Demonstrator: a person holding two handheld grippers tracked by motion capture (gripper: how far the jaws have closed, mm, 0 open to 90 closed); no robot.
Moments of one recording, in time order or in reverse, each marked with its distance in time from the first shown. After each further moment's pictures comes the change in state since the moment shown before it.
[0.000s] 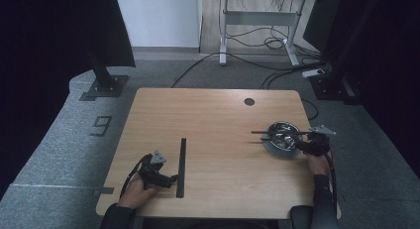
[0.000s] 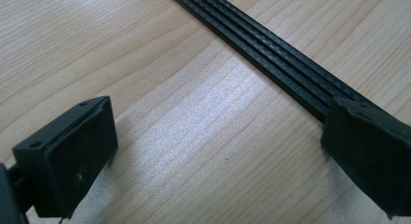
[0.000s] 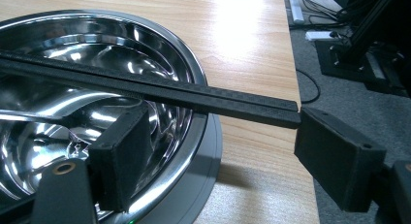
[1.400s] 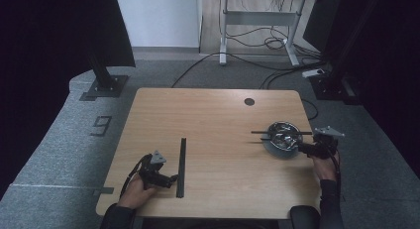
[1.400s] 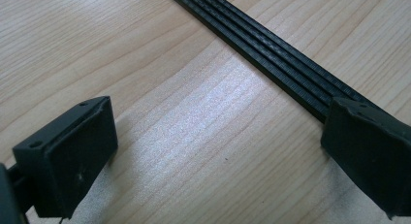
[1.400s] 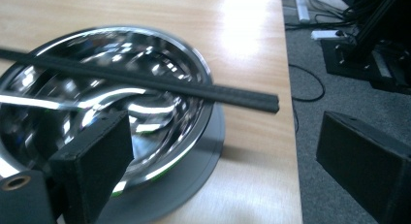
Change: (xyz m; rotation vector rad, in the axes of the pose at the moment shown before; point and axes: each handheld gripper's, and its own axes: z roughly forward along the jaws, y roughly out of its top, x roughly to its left) left arm 0.000 0.000 0.000 0.000 0.000 0.000; right arm -0.001 0.007 -0.040 0.013 0.036 -0.001
